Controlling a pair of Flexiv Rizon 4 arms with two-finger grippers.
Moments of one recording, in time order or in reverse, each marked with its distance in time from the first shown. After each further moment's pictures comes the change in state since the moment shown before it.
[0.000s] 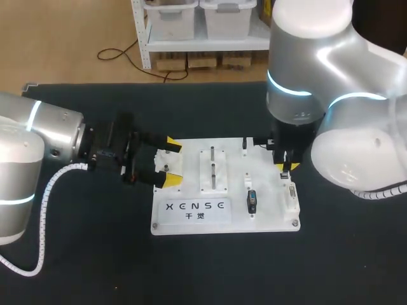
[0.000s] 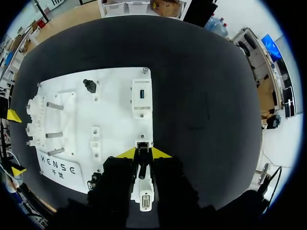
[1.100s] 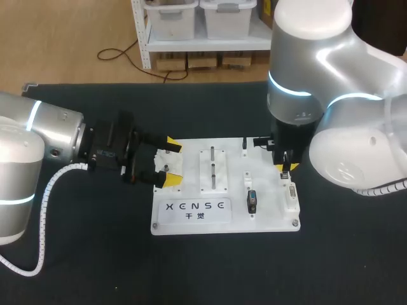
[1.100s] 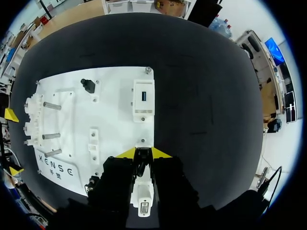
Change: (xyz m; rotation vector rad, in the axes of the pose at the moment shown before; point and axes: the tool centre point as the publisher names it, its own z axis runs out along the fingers) left arm 0.000 0.000 0.000 0.000 0.000 0.000; right arm -0.005 0.000 0.009 -0.012 0.010 -0.029
